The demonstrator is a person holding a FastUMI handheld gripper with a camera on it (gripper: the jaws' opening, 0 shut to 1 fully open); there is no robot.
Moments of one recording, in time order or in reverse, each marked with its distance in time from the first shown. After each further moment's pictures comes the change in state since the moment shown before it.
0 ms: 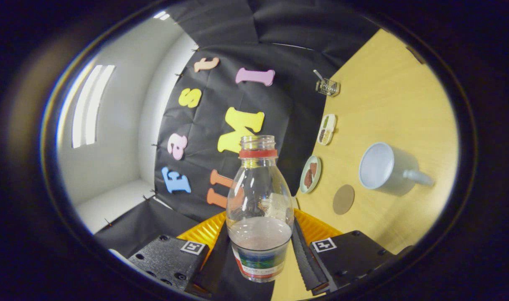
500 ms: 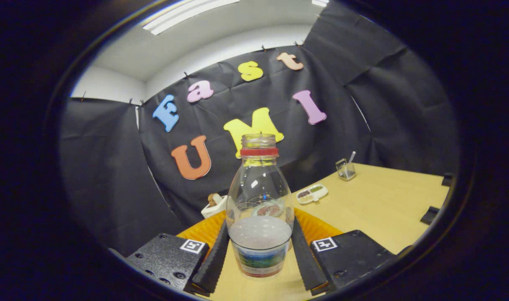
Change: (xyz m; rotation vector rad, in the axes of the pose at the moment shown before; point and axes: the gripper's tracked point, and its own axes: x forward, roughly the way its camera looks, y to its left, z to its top) arm -0.009 0.049 0.061 -0.804 -0.075 -0.123
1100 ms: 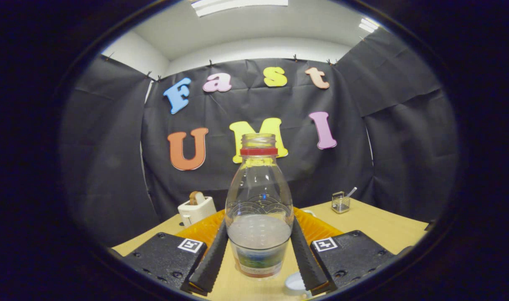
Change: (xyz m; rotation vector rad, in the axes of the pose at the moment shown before) arm 0.083 -0.009 -0.024 -0.231 -0.006 -0.040
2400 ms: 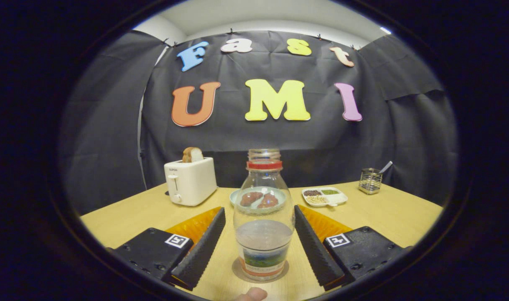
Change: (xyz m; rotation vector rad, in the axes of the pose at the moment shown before) arm 0.110 0.053 -0.135 -0.096 0.110 0.060
